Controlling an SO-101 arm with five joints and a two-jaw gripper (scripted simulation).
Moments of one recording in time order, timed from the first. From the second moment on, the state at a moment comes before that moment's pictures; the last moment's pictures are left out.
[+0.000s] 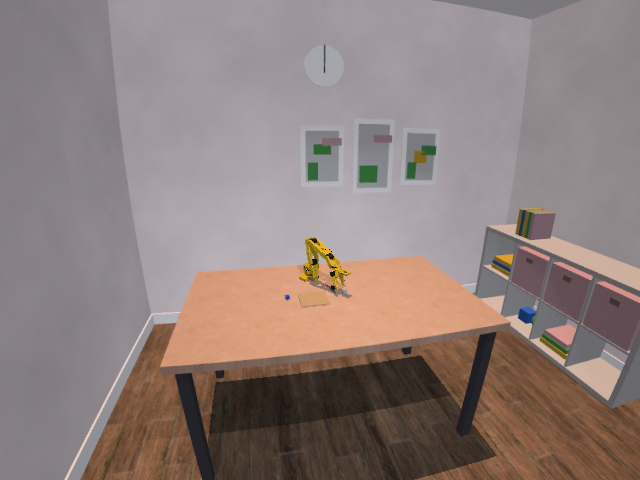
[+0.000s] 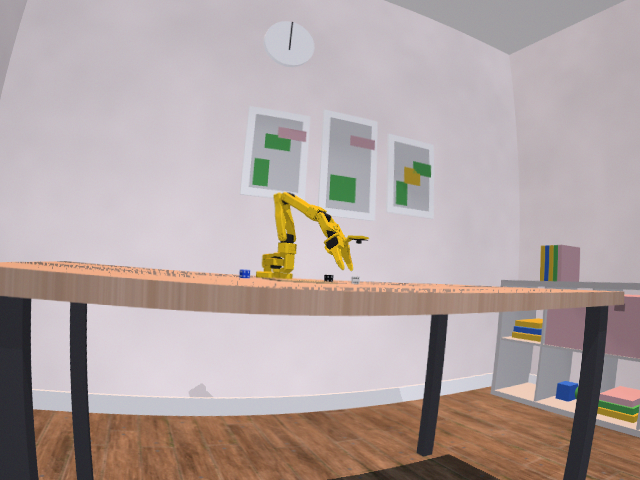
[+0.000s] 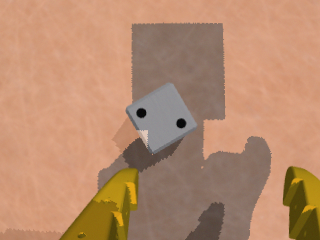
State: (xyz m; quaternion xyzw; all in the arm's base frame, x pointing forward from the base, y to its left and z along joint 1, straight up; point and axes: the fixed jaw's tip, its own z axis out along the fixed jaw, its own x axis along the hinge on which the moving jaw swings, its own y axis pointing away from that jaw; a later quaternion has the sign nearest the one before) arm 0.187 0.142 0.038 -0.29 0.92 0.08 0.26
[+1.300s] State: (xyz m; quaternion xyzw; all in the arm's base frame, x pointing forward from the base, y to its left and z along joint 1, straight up) arm 0.200 0.151 0.118 -0.27 0.85 0.14 0.43
